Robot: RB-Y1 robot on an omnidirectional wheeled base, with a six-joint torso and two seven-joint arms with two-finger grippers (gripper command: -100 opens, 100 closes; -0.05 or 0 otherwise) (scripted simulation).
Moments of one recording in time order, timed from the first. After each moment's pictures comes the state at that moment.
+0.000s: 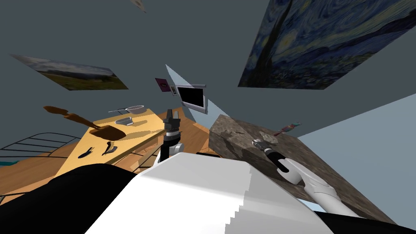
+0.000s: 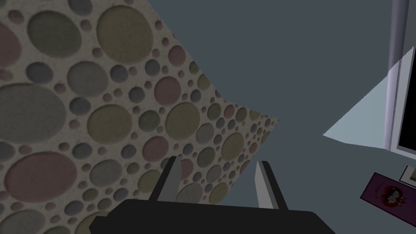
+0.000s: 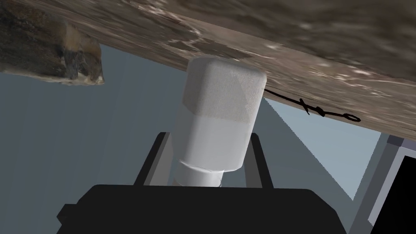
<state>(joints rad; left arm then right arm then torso) 0.52 0.00 -0.01 -2.35 0.06 -0.56 -0.12 0.39 -0.96 -0.01 -1.40 0.56 -0.11 0.35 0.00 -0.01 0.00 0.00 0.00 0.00</state>
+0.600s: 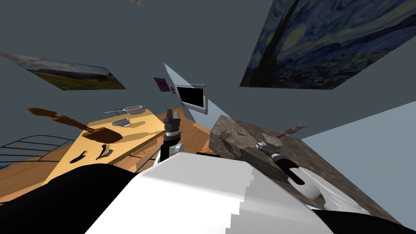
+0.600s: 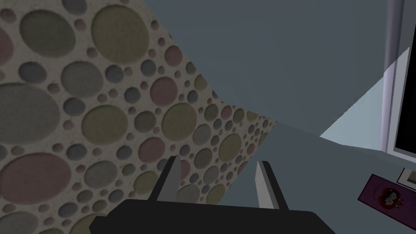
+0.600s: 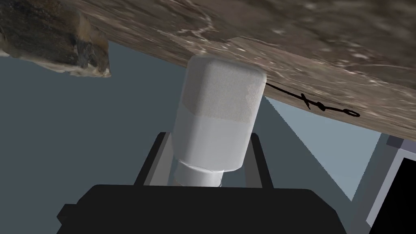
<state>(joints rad) 0.52 0.00 -0.01 -2.35 0.06 -0.56 -0.12 0.53 -0.94 -0.13 -1.45 0.56 -0.17 0.38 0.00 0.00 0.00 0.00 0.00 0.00</state>
